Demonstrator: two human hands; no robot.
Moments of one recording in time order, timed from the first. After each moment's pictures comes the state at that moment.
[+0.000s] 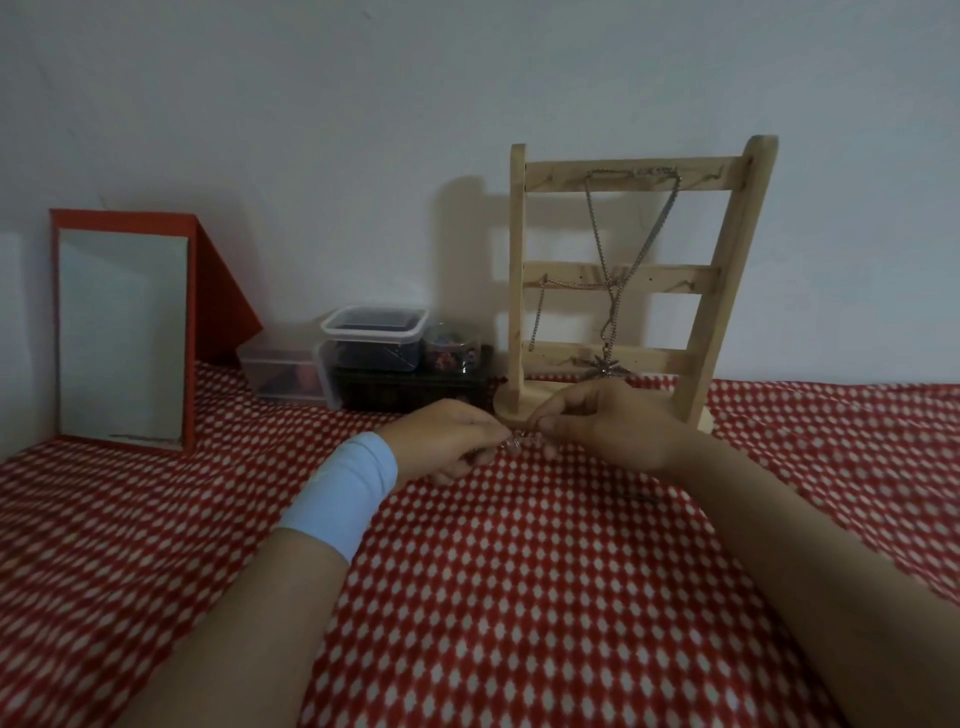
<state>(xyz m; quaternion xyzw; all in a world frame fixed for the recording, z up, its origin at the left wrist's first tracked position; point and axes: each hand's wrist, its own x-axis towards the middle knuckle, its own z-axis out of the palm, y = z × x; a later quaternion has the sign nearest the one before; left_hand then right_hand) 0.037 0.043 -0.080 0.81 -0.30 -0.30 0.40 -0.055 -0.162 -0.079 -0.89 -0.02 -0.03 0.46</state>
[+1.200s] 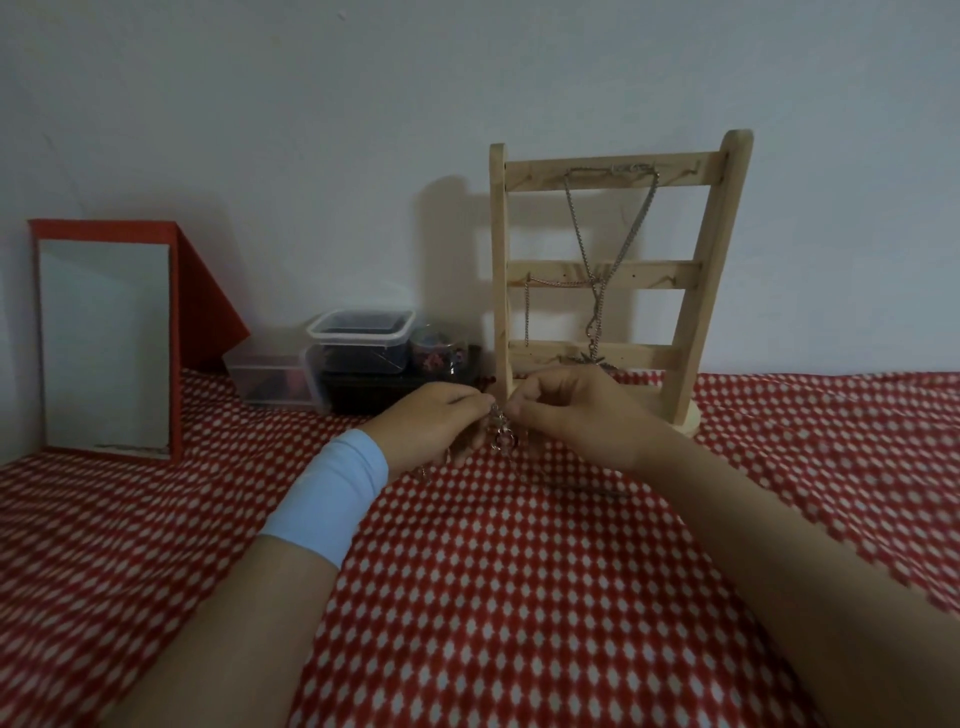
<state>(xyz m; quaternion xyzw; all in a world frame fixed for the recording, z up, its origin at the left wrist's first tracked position) 0.024 0.036 -0.064 0.83 -0.32 -0.18 0.42 -0.059 -0.145 -0.076 -0.84 -0.08 -0.12 0.52</state>
